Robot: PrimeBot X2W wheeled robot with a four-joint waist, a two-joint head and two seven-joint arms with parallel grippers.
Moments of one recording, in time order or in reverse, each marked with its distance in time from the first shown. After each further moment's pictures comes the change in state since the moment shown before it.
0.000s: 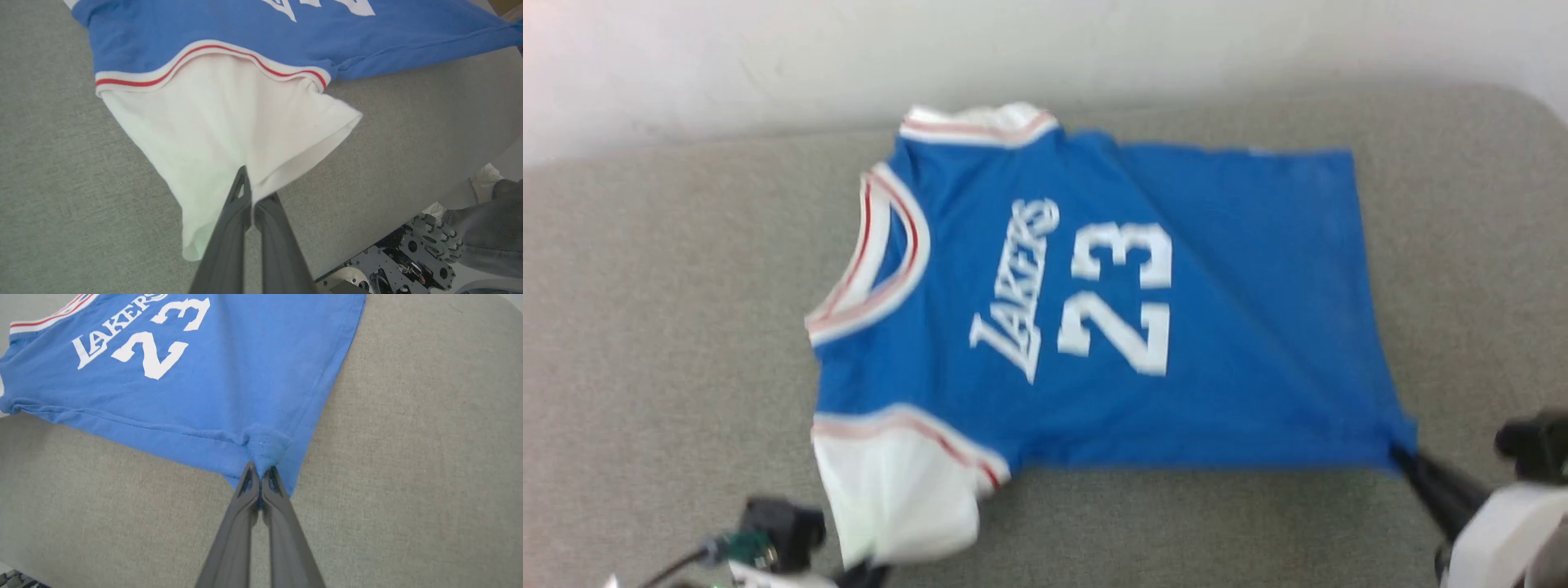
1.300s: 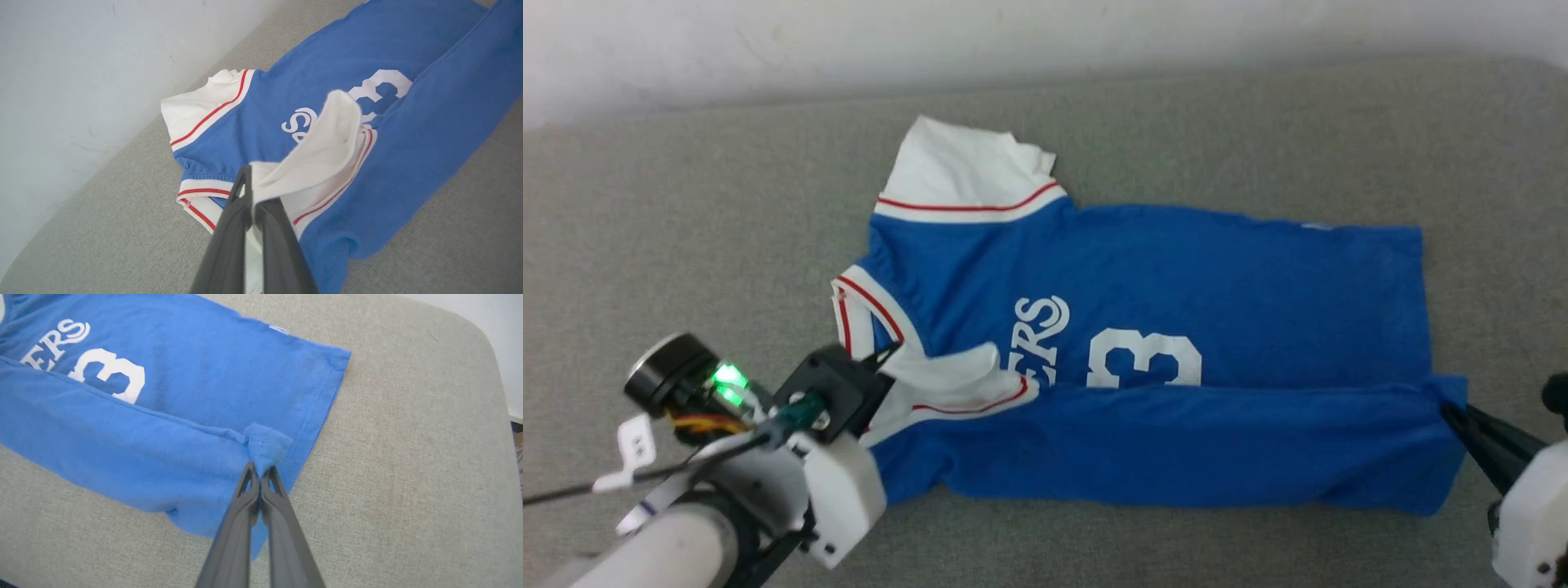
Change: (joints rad) left arm -0.407 0.069 -0.071 0.033 0.315 -0.238 0.055; right arm -0.019 -0.113 -0.054 -0.100 0.010 0.000 0.129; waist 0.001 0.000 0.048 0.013
